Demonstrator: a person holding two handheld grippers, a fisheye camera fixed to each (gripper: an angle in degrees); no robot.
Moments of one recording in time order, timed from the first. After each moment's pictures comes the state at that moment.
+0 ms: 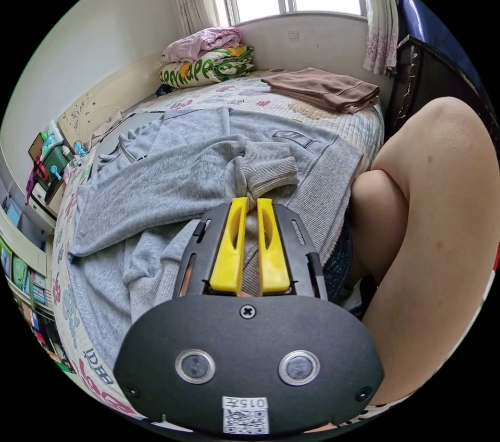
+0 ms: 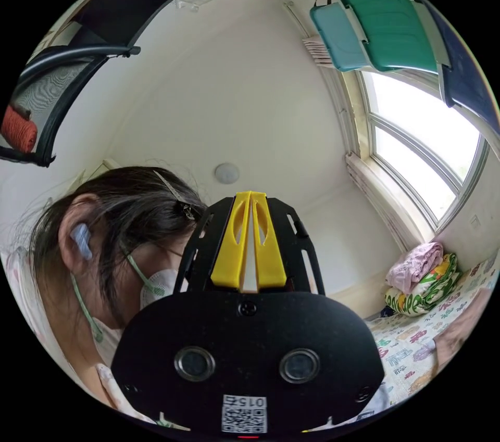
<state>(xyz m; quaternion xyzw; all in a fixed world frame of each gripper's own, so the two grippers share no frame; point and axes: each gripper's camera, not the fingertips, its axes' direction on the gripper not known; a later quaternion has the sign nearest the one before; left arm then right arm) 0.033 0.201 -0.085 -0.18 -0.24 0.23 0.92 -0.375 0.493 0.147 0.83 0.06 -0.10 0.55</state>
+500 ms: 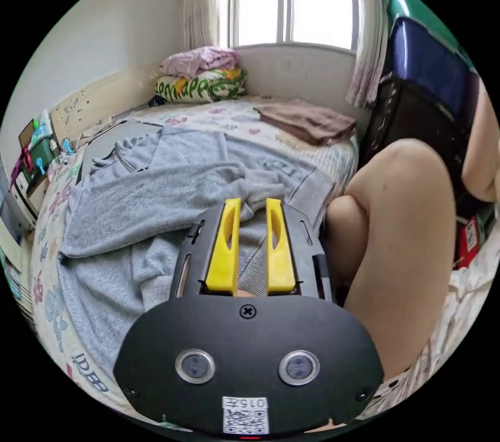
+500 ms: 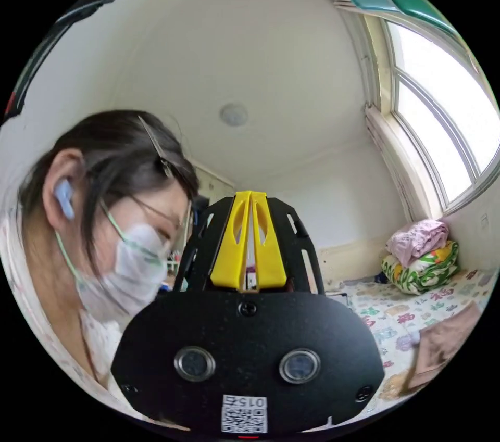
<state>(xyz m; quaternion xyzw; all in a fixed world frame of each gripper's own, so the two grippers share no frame) 0.141 0.102 -0.141 -0.08 -0.14 0.19 0.97 -0.277 0.325 0.183 0.70 0.09 -0.13 0.69</state>
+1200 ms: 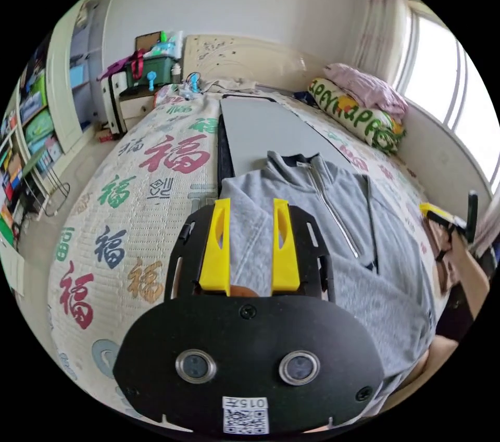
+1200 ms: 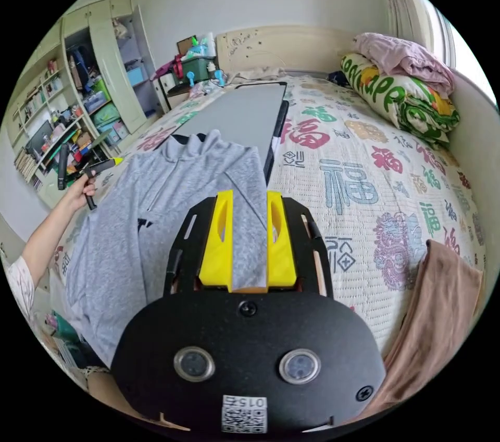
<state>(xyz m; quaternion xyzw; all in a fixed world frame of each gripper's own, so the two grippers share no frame) -0.087 -0.275 -0.074 -0.03 -0.38 -0.10 0.92 0.277 -0.254 0.424 0.18 0.18 0.12 0.96</state>
